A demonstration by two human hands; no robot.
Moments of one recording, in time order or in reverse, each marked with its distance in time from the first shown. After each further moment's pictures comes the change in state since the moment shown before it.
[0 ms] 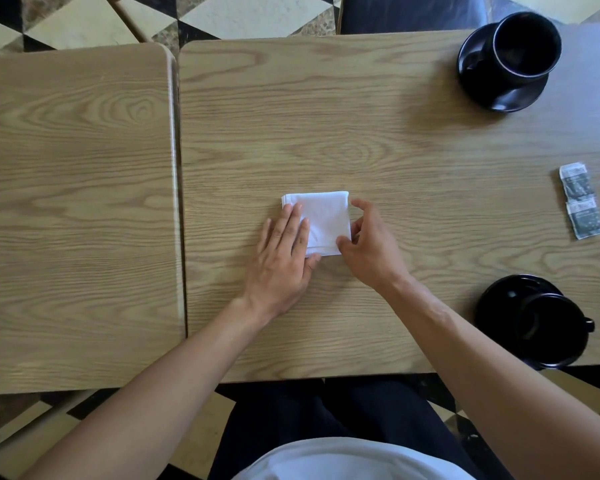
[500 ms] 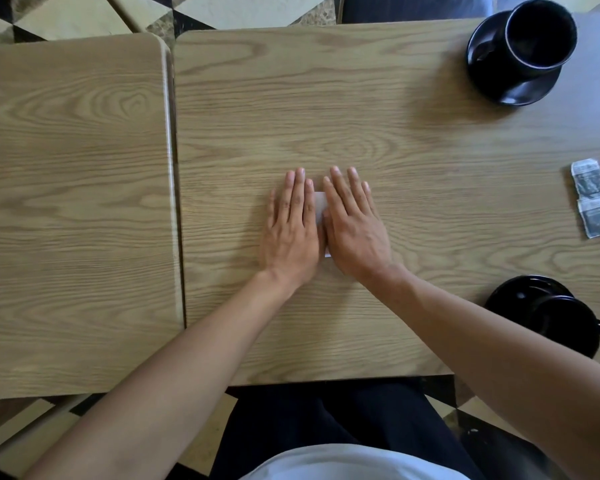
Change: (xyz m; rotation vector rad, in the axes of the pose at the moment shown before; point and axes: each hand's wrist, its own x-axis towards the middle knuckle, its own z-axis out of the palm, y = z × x) left_hand 0.050 0.007 0.015 0.142 0.017 -0.149; right_hand 0.030 0.000 0.023 -0.574 0.086 -0.468
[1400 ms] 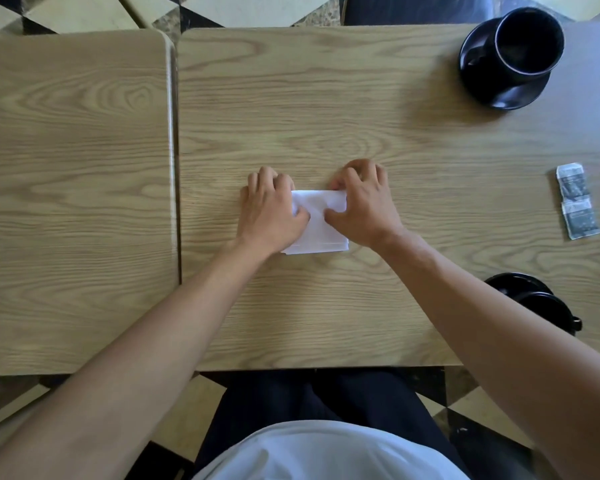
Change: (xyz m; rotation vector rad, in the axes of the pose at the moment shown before) left_hand 0.021 -0.020 -0.045 -0.252 -0.029 -0.166; right_hand 0.023 0.020 -0.039 0.200 -0.049 0.134
